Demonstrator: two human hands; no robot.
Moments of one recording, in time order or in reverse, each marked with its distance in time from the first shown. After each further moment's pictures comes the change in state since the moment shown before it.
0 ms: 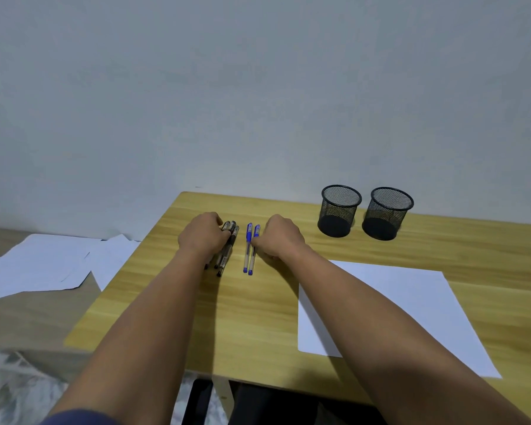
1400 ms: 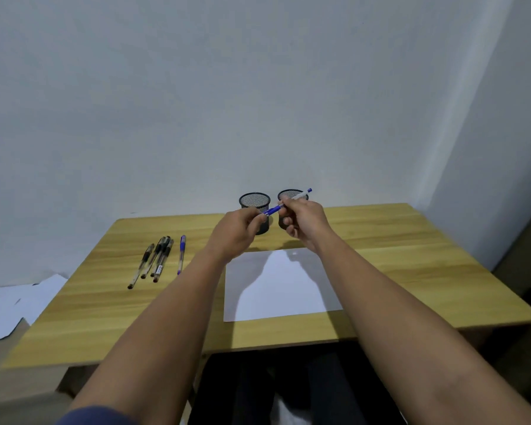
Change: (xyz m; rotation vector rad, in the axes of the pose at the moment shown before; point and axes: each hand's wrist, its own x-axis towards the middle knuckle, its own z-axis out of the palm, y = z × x) left_hand -0.134 0.174 0.004 -0.454 -0.039 0.730; right_hand -0.121 0.136 -0.157 1.222 0.244 0.057
